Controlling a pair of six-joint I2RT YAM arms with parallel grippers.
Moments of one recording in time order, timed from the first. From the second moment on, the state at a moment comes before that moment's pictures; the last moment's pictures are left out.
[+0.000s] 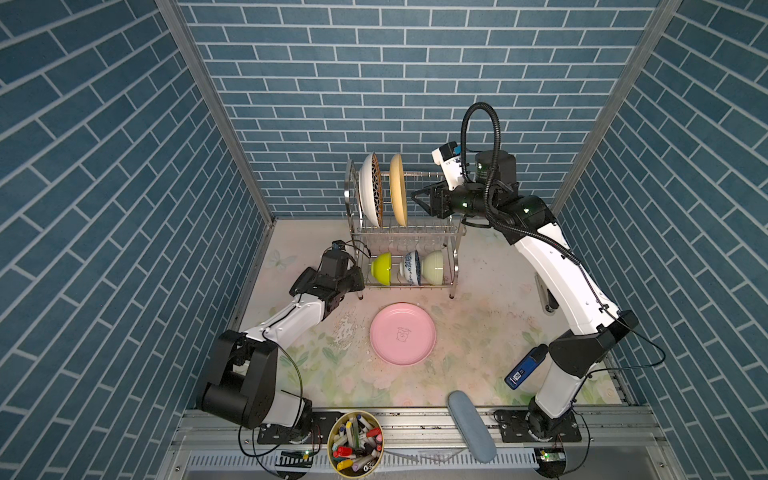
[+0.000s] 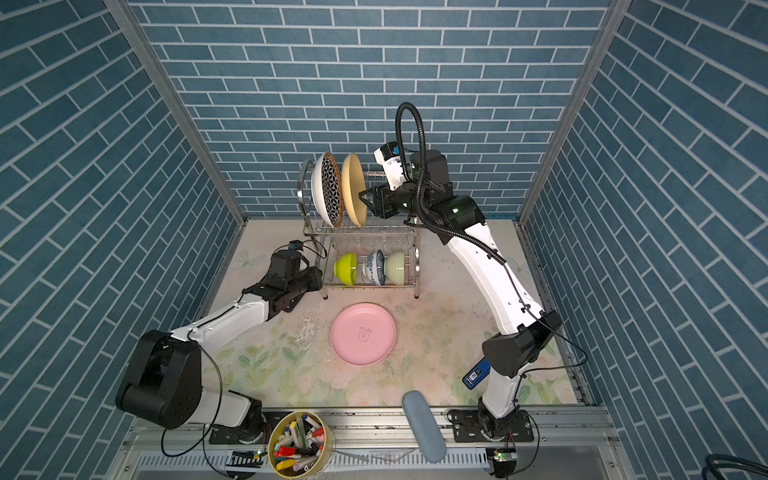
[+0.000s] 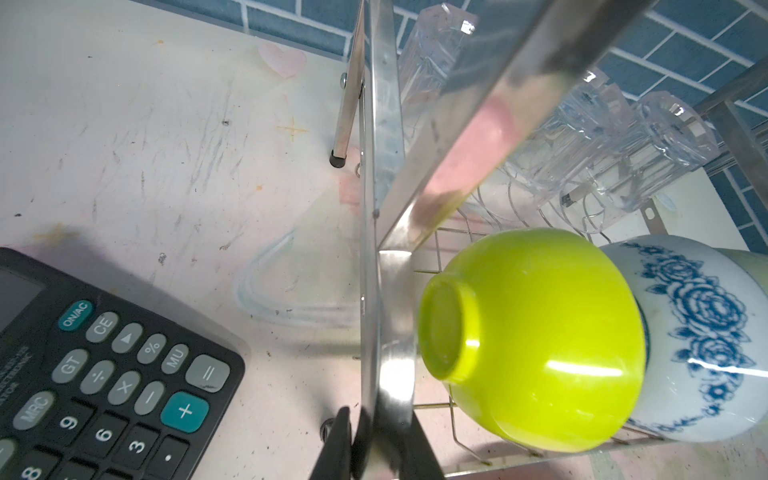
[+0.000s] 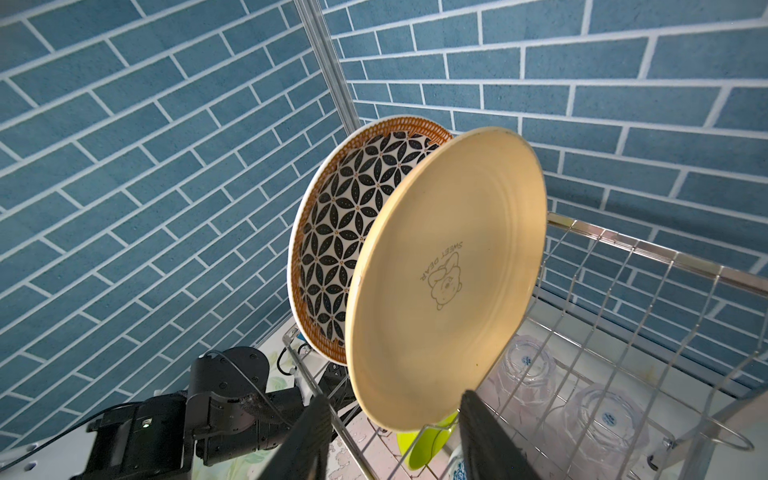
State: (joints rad) left arm -0.31 1.44 0.84 -0.06 0.00 -0.41; right arm 0.61 1.78 2.17 -0.71 -0.37 0.17
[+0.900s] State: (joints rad) left arm -0.31 1.44 0.85 -0.08 0.00 -0.38; right arm 0.61 2.01 2.41 -0.70 -0.53 0.19
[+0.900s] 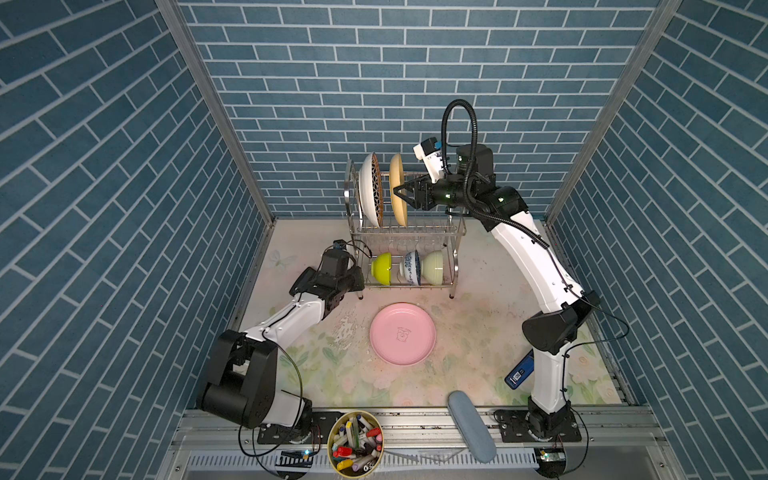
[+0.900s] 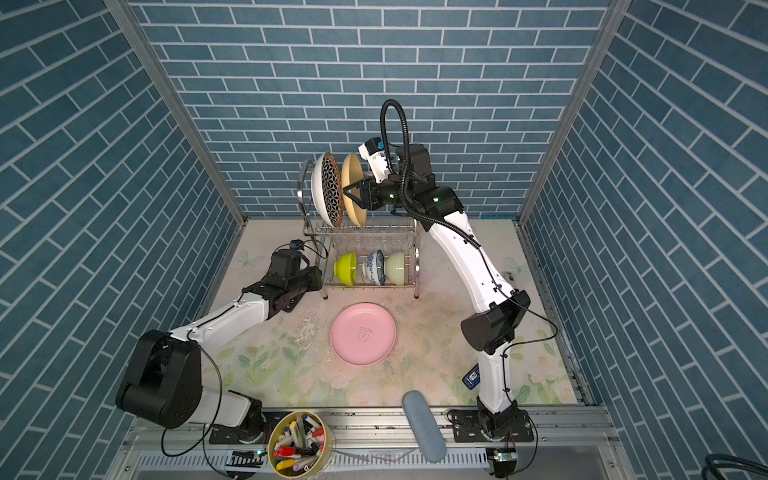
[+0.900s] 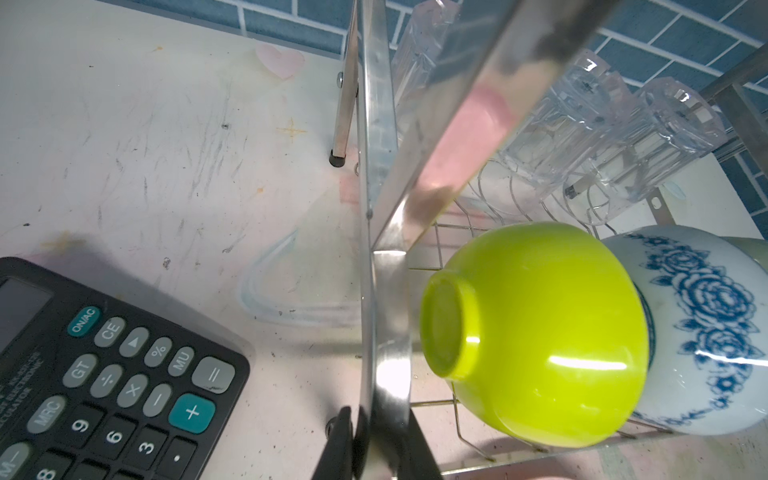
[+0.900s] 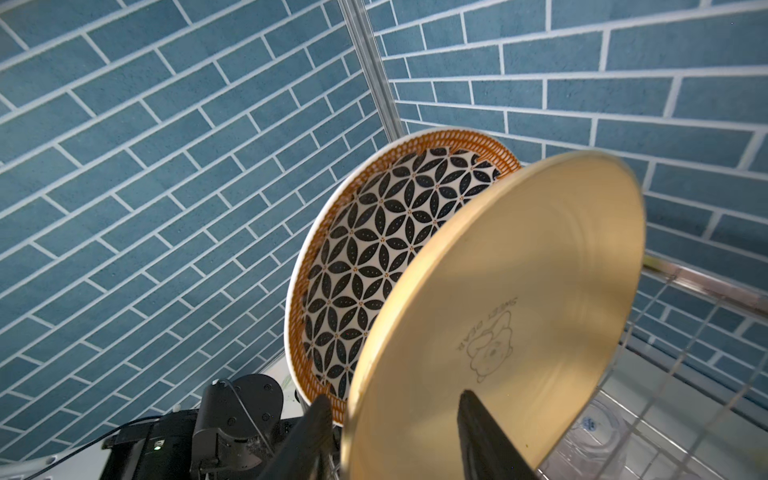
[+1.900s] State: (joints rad) left arm -0.31 1.44 0.85 -0.08 0.01 -0.39; right arm 0.61 2.05 2.44 -0.70 -0.60 0.26
